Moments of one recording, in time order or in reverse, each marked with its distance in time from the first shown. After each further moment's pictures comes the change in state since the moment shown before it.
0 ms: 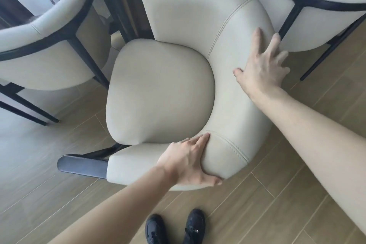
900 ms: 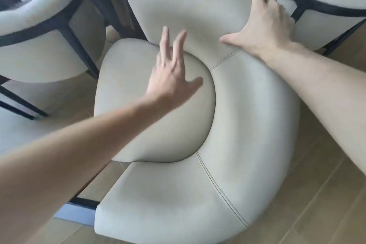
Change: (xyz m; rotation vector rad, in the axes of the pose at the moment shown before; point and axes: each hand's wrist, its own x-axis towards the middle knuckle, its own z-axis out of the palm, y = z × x) left_hand 0.066 -0.024 -0.129 -0.172 0.513 -0.209; right_hand 0.063 -0.032 -0.056 0.160 0.057 -0.191
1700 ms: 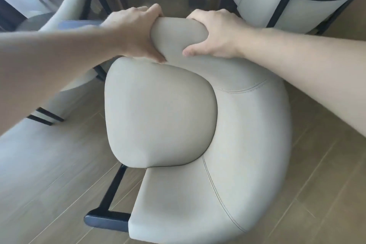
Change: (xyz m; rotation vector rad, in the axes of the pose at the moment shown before) left_hand 0.054 -0.004 -0.141 0.527 -0.241 0.157; right_hand -0.035 -0.068 -0.082 0.247 -0.528 -0.290
